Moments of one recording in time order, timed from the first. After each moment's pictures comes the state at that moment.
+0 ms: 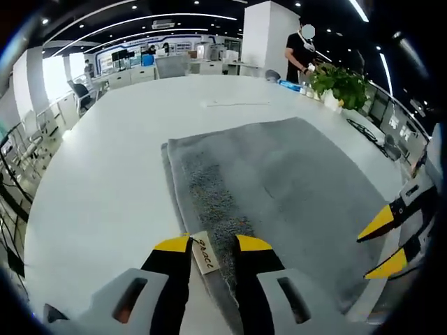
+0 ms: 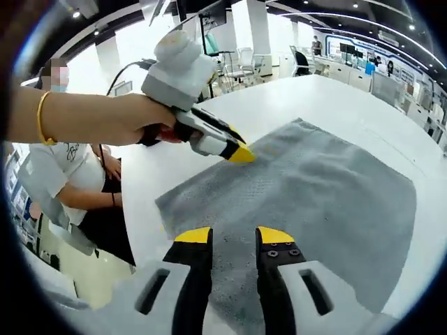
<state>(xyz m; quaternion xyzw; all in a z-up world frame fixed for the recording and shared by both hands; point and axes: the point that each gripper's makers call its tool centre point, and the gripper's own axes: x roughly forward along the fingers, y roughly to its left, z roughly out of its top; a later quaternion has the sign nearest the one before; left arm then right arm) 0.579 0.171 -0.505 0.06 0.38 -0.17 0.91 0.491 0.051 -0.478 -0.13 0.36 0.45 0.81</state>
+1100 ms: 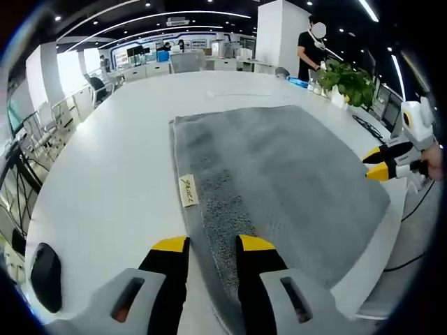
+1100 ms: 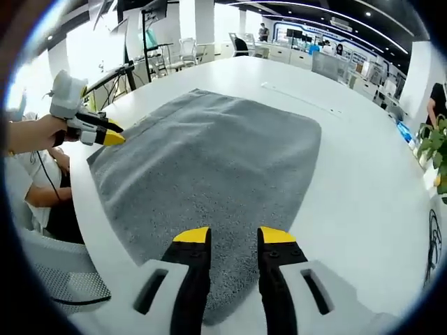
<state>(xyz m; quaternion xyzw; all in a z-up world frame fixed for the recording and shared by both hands) 0.511 0.170 -0.511 0.05 0.38 -0.13 0.91 0.523 -0.121 -0.496 -0.15 0.39 0.29 0.86</state>
